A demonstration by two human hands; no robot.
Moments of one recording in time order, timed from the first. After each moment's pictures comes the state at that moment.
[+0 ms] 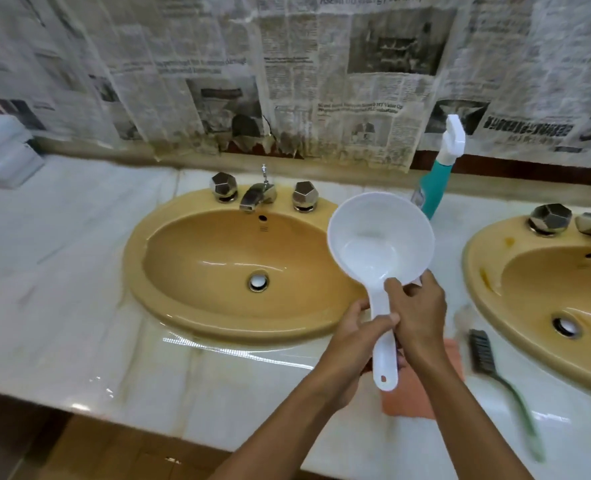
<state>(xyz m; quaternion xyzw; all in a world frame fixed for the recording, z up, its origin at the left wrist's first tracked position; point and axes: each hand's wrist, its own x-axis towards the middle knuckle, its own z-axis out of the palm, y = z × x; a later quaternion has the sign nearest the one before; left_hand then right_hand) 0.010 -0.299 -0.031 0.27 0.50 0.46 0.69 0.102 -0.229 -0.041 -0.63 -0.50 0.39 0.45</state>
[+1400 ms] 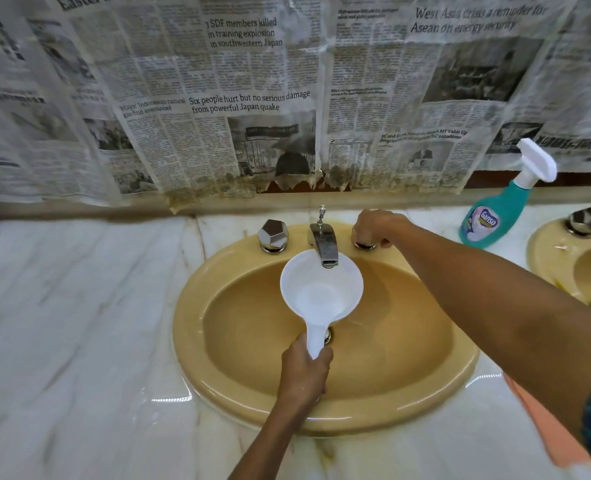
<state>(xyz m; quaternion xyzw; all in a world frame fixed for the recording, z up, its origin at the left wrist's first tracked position) -0.275 -0.252 -0.103 0.38 0.66 0.36 0.53 -0.139 -0.007 -0.013 -0.68 -0.69 0.14 -0.21</state>
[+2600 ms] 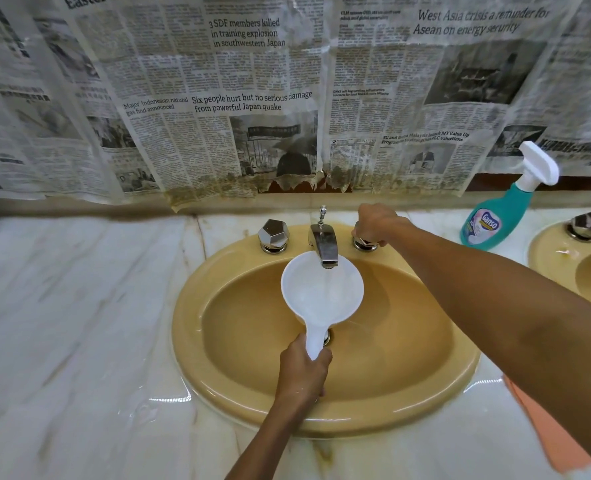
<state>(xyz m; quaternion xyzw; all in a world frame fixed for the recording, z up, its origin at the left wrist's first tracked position) -0.274 -0.250 -0.107 0.39 0.67 0.36 0.52 -0.140 -0.007 -0.012 -0.67 -0.72 0.14 -0.11</state>
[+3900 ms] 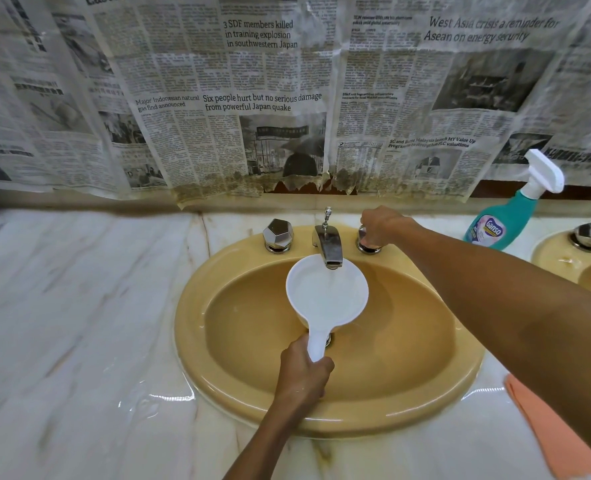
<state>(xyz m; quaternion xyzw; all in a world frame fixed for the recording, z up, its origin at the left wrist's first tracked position) -0.279 -0.257 -0.094 0.39 0.65 0.36 0.55 -0.136 -0.001 -0.017 -0.62 -0.76 0.06 -0.18</state>
